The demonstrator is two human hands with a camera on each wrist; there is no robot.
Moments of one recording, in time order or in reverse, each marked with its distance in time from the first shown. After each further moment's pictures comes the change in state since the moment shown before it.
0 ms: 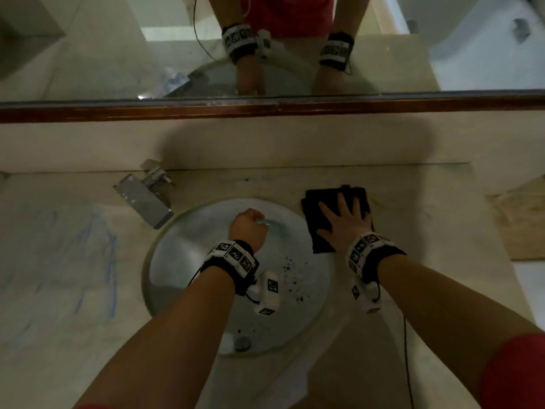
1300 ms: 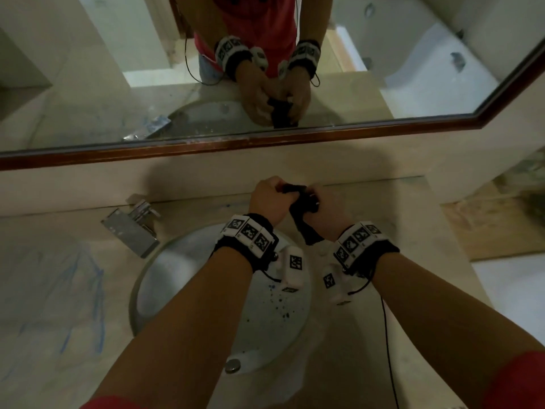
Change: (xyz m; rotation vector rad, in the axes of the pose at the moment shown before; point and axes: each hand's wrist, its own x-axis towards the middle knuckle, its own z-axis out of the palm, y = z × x) left_hand -0.033 0.154 -0.012 -0.245 -0.030 0.317; right_hand -0.051 -0.004 -0.082 0.789 0.460 -0.213
